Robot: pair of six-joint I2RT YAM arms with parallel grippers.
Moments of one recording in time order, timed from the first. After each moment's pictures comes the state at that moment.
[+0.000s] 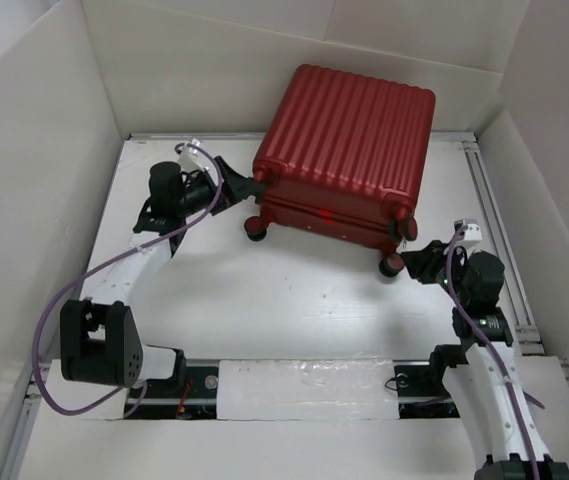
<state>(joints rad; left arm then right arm) -0.10 1.29 0.86 0.13 0.65 -0.81 -0.03 0.47 0.37 -0.15 -0.41 0.34</state>
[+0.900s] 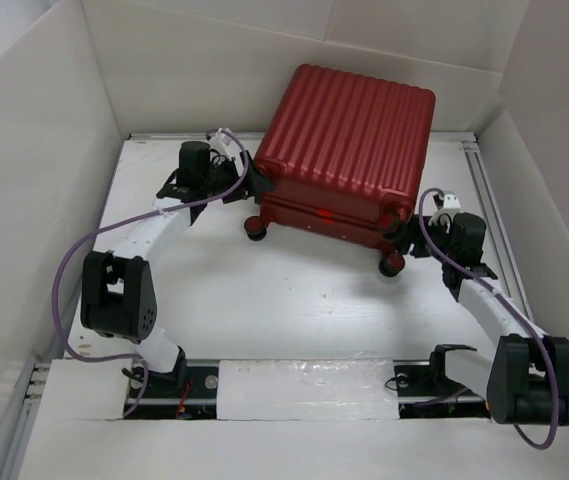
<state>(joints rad) -0.23 1.58 1.20 -0.13 0.53 -0.53 -0.05 1.10 0.50 0.17 -0.46 0.20</state>
